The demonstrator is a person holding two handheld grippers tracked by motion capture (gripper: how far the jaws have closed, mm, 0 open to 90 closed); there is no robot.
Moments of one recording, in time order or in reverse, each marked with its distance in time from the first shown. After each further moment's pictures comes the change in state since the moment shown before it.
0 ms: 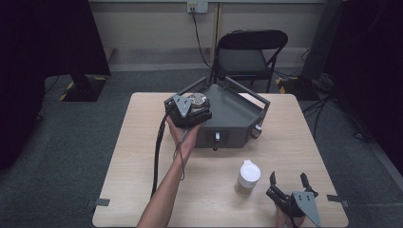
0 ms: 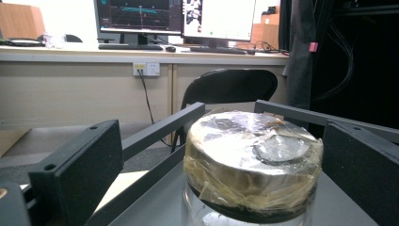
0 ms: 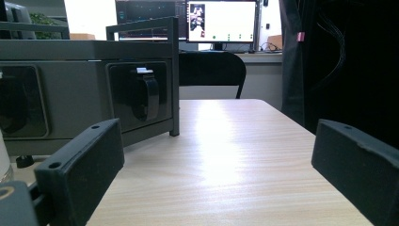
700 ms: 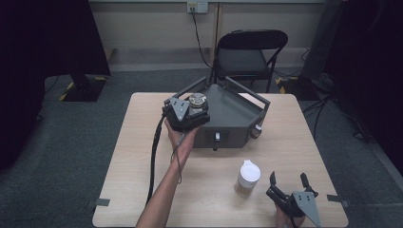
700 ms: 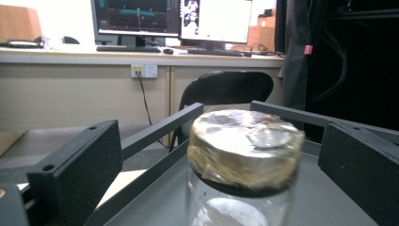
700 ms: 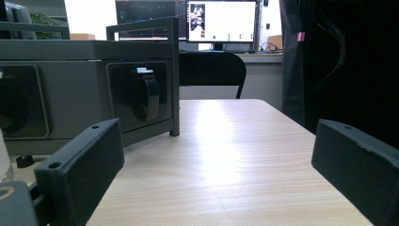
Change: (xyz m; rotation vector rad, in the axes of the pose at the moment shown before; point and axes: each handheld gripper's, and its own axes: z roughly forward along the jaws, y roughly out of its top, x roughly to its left) left arm 0.004 -0.001 -0.022 -0.026 -0.025 0.014; right arm 0.000 0.000 0.000 0.001 0.000 -0.001
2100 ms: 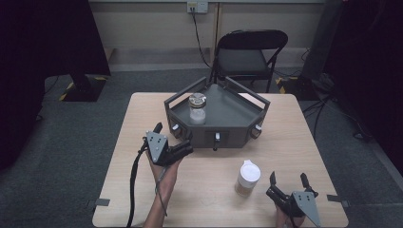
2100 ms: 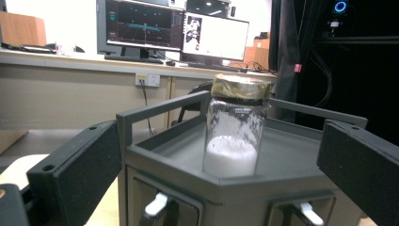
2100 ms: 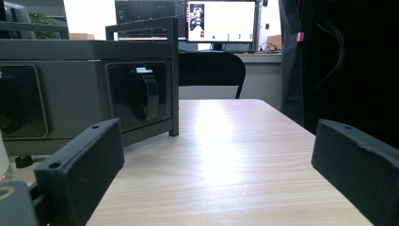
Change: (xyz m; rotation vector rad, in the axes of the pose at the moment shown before) left arm 0.018 -0.037 -0.102 -0.060 0.002 -0.070; right arm 0.001 0.000 0.000 0.000 -0.003 0.000
